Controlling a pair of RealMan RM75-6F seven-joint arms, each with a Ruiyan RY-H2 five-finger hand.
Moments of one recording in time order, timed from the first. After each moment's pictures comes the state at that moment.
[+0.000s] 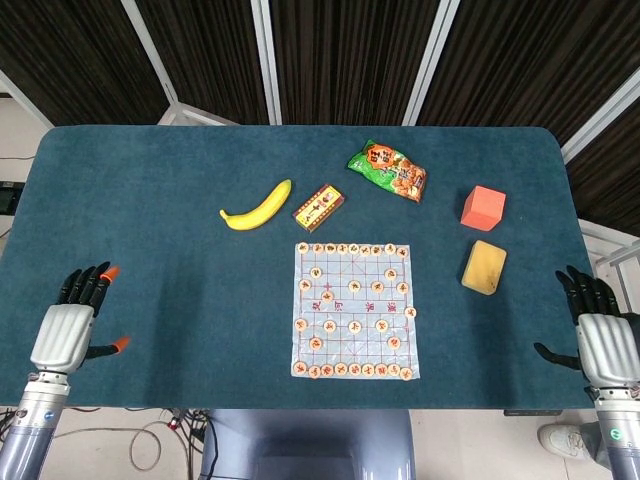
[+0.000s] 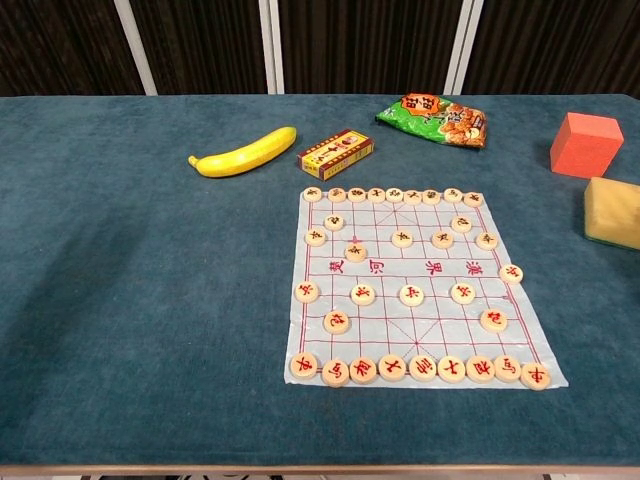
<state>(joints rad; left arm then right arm) -0.21 -1.26 -0.05 -1.67 1.43 1.38 0.17 0.12 -1.09 0.11 -1.65 -1.43 1.42 0.04</state>
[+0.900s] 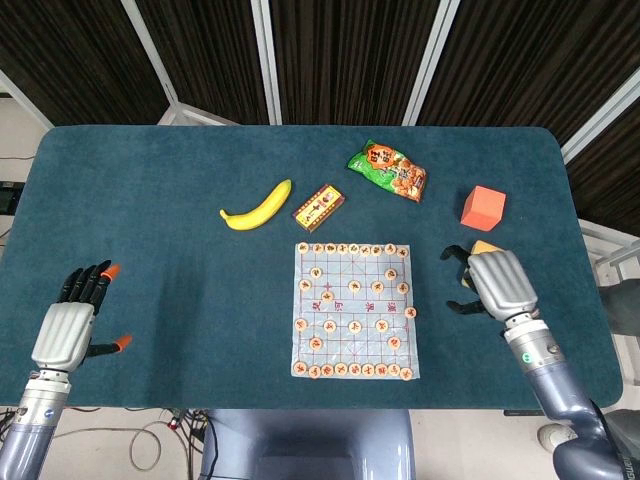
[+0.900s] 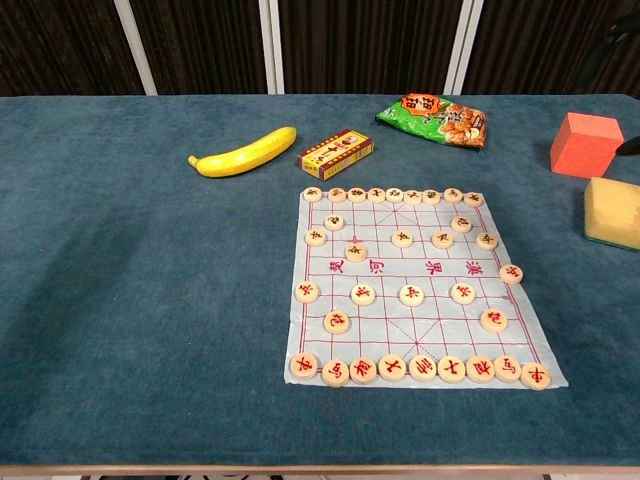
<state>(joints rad) -0.21 -1.25 -0.06 -1.68 1.42 1.36 0.14 0.51 -1.05 0.27 -1.94 -1.10 1.02 -0.31</state>
